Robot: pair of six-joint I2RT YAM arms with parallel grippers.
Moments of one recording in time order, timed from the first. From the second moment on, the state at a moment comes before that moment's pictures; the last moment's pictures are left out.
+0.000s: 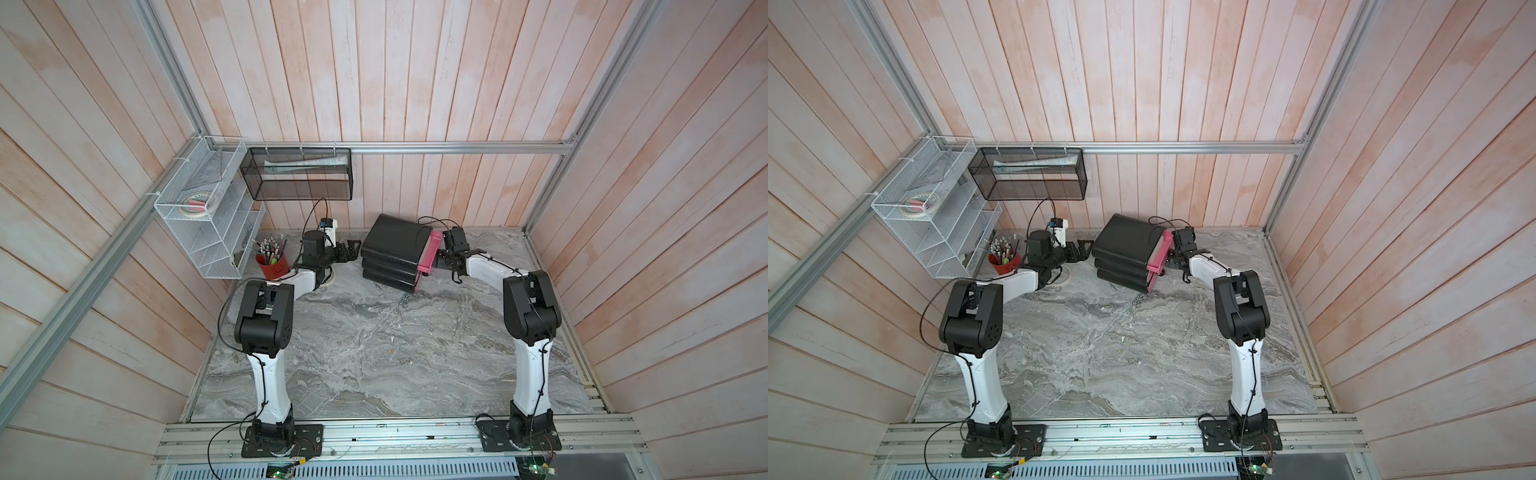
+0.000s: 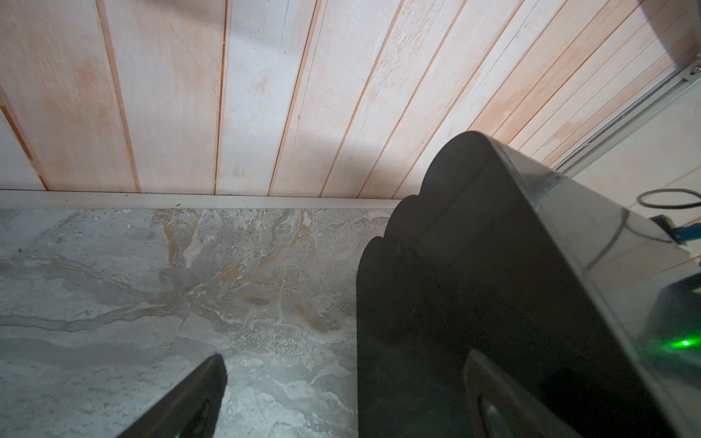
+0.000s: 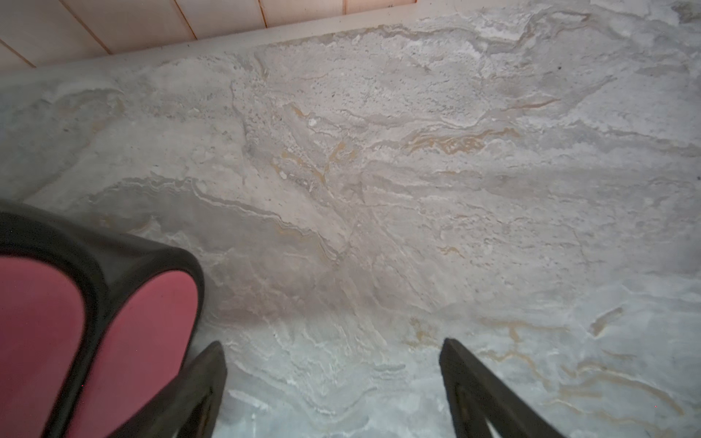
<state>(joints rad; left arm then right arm) -0.14 2.04 1.32 0.36 0.39 -0.28 0.33 2.17 1.60 -0.33 0.28 0.34</state>
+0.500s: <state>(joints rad) -0.14 2.04 1.32 0.37 0.40 -0.28 0.28 2.06 1.38 -0.34 0.39 0.33</state>
